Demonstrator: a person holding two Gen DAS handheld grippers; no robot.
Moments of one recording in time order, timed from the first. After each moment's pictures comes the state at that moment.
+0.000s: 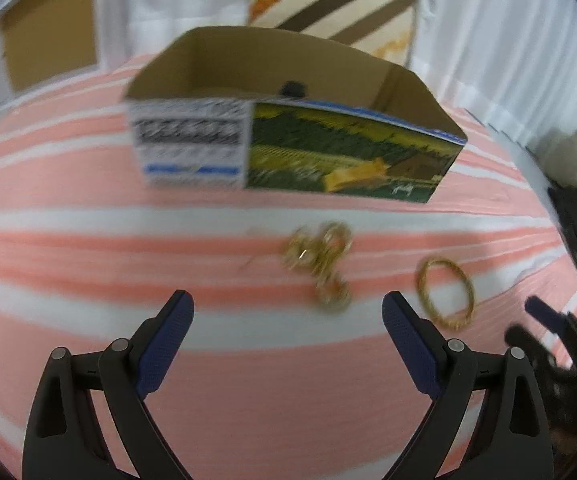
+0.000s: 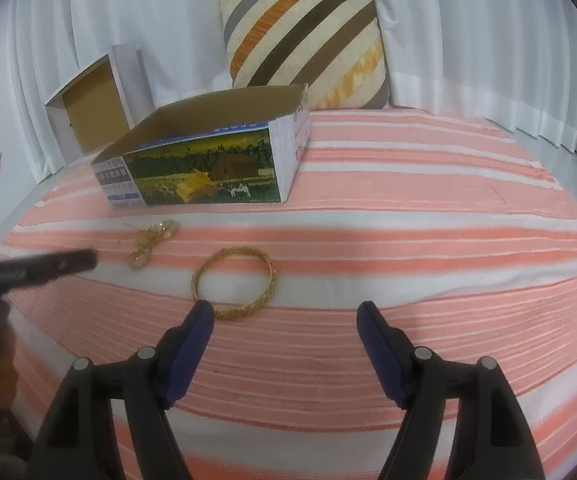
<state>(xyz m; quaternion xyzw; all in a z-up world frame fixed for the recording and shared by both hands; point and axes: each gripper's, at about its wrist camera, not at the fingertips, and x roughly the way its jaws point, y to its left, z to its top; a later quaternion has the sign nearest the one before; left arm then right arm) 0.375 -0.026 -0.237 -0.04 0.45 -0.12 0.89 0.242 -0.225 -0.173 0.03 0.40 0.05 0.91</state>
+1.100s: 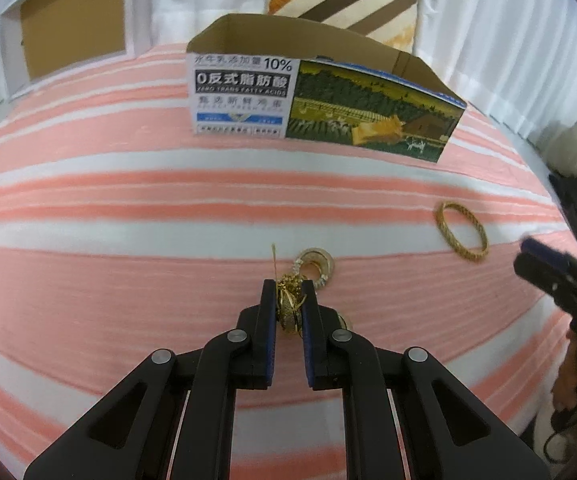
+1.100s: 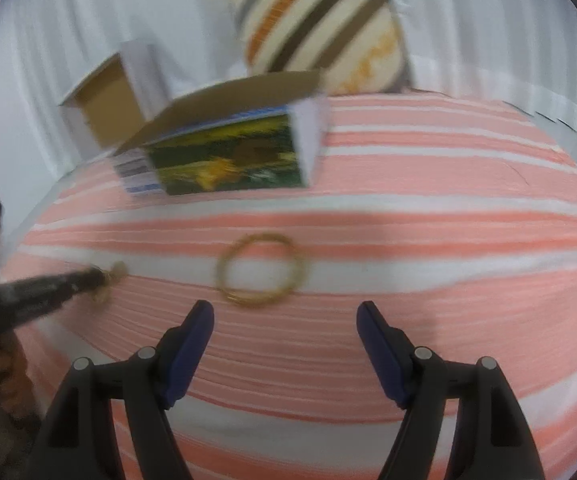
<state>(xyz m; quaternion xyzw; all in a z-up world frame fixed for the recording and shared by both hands) 0.303 0.026 -0.251 -0.05 0.45 -0.10 0.89 0.248 -0.208 -0.172 0.05 0.41 0.12 0.90</state>
